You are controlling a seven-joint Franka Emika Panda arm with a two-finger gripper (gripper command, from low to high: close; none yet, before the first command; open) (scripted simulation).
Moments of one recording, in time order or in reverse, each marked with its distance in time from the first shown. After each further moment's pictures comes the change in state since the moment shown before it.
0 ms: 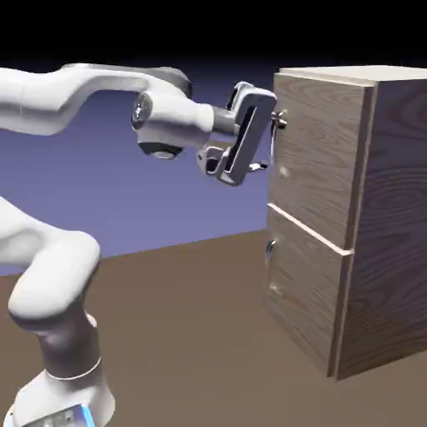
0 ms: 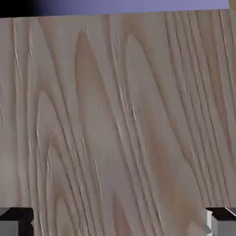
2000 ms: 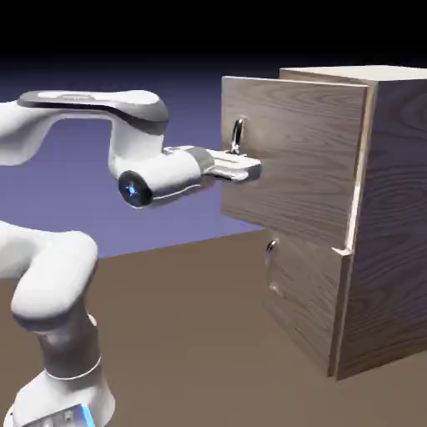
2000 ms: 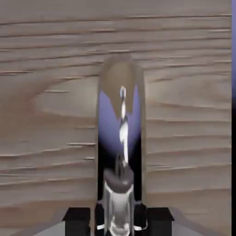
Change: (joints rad) arm 0.108 -0.267 -0.289 -0.320 0.380 -0.704 0.638
